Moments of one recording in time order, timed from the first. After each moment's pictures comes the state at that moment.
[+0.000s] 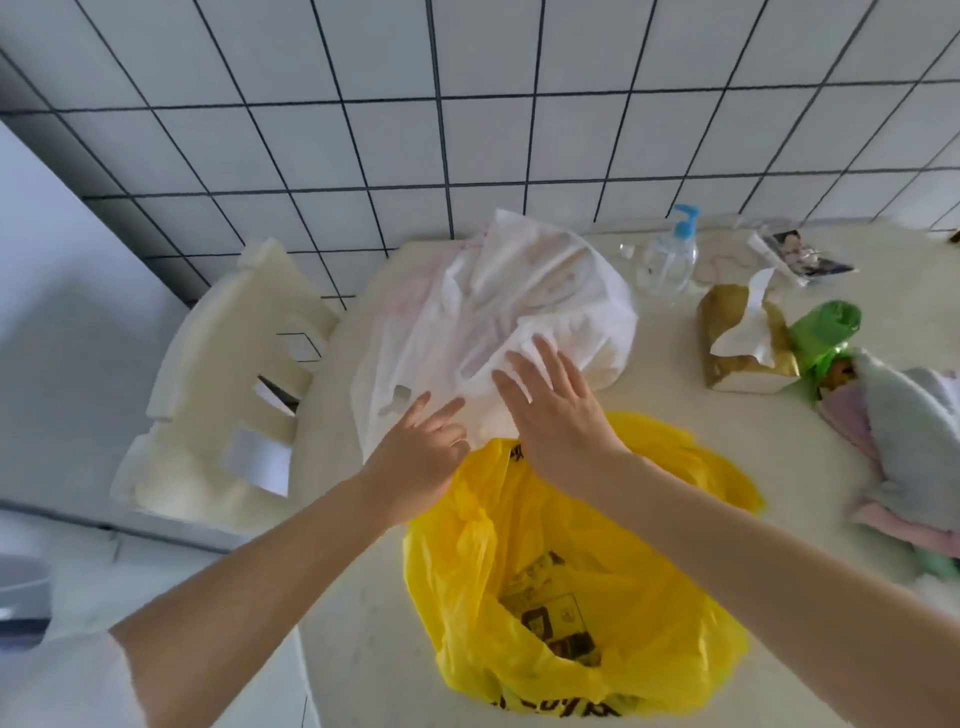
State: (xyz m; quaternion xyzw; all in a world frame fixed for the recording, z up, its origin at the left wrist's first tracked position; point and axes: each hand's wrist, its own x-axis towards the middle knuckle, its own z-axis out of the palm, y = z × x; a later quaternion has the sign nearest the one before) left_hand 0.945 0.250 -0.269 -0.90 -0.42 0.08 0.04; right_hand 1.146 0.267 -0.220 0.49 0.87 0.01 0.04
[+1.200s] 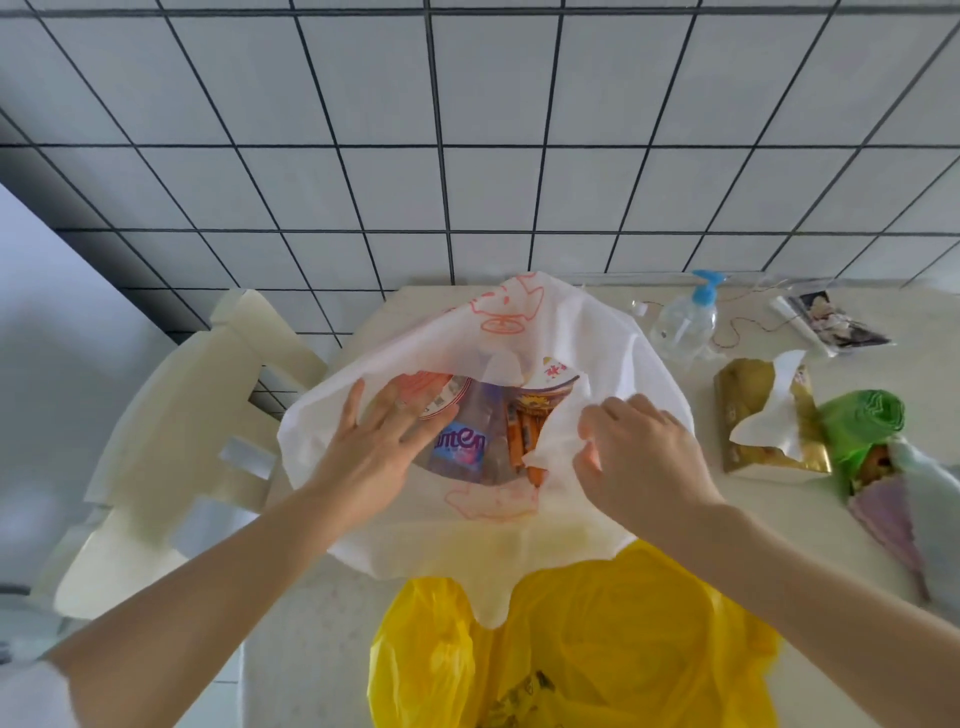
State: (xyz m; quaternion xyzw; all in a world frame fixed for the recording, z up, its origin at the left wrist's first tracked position) left_hand 0.920 0.356 -0.273 -0.85 -0.52 0.05 0.10; right_hand 1.207 0.347 -0.191 0.57 0.82 -0.03 -0.04
